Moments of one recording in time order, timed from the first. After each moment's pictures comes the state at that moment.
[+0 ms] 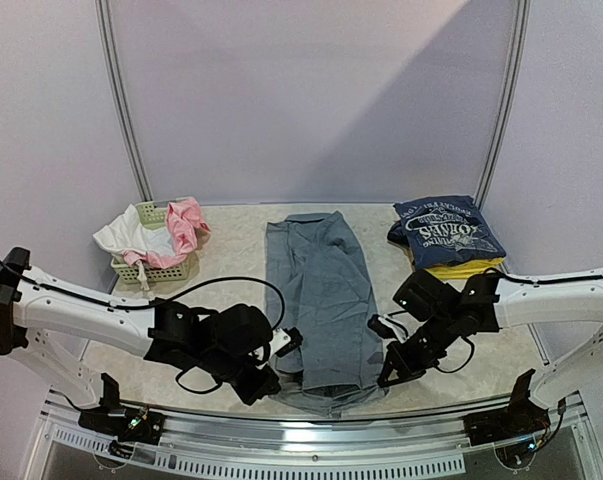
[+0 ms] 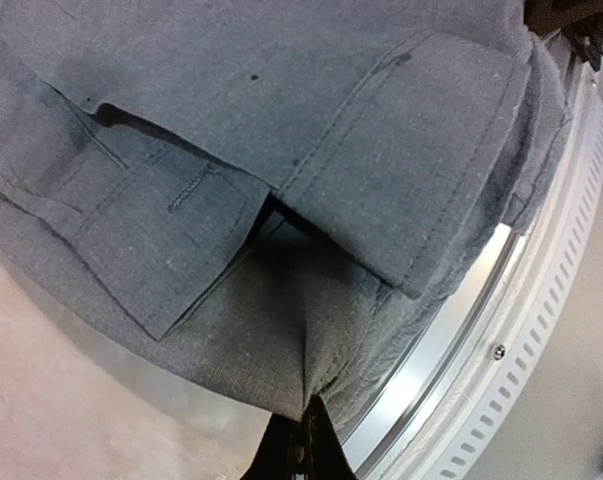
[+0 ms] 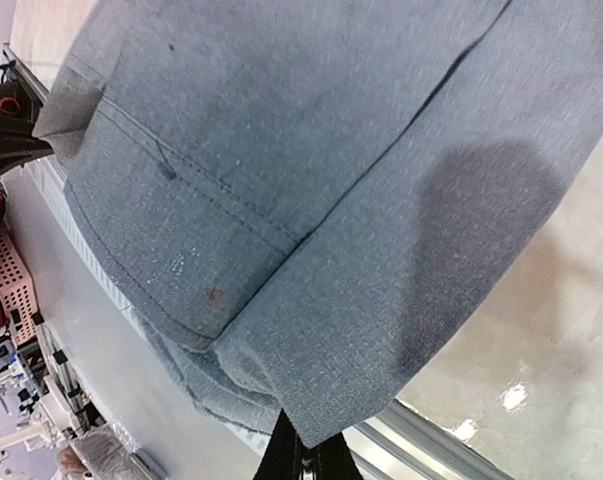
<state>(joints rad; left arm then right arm) -1.28 1.44 0.79 -0.39 0.07 -0.46 0.98 1.35 0.75 -0.60 -0.44 0.62</state>
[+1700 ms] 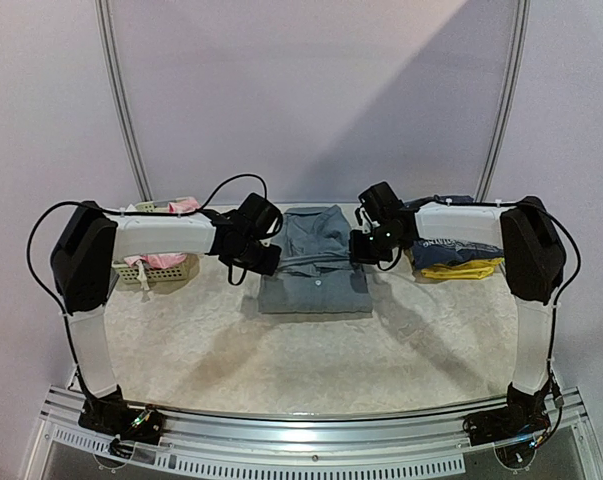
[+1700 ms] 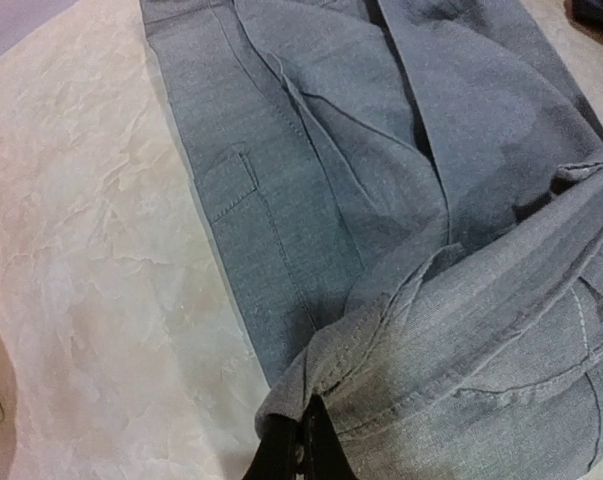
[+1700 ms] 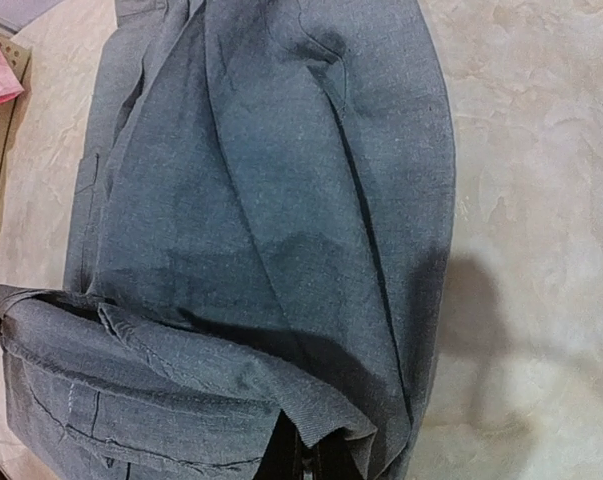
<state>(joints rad) -0.71 1.94 1.39 -0.42 -0.26 -0.29 0.60 2.05 1.54 -0.44 -0.04 0.54</state>
